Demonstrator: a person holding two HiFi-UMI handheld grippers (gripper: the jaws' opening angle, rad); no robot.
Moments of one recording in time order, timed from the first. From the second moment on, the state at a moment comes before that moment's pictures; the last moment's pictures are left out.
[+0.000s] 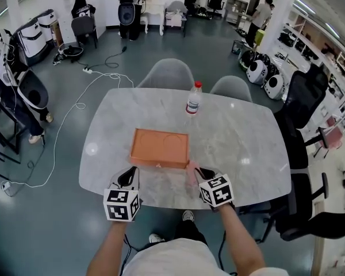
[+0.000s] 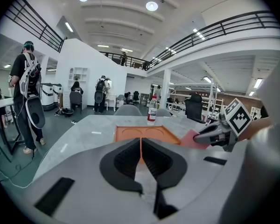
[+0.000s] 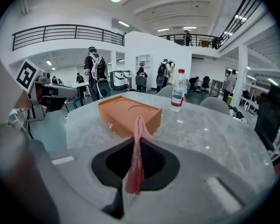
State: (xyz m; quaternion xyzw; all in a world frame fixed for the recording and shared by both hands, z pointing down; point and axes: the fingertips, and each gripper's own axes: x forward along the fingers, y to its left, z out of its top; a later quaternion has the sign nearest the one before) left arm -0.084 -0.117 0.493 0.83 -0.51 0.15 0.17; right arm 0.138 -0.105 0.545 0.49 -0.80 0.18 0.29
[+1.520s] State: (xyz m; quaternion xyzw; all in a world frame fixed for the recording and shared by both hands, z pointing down) left arm -0.137 -0.255 0.507 0.77 -0.58 0.16 0.21; right arm 0.021 -0.328 0.457 0.25 -0.91 0.03 0.32
